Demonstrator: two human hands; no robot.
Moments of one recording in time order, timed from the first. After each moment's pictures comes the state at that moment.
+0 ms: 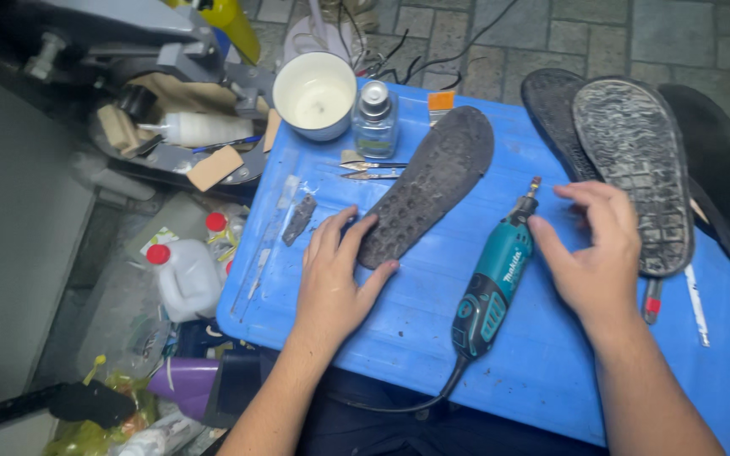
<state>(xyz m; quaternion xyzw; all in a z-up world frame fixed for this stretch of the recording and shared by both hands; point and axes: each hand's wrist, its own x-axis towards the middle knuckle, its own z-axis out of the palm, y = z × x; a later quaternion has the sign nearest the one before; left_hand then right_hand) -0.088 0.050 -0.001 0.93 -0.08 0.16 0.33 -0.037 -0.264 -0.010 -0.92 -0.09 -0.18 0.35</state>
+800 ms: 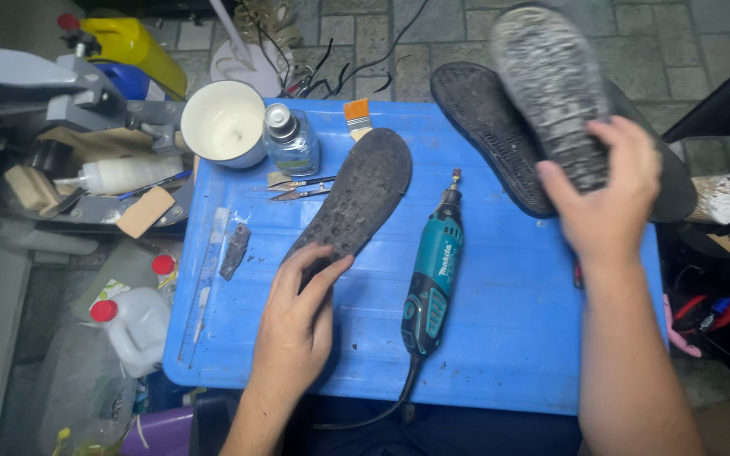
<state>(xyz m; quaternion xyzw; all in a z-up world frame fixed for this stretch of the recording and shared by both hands) -0.101 0.025 0.038 0.90 -0.15 0.11 0.40 -0.012 -0.346 -0.010 -0.91 -0.04 -0.33 0.25</state>
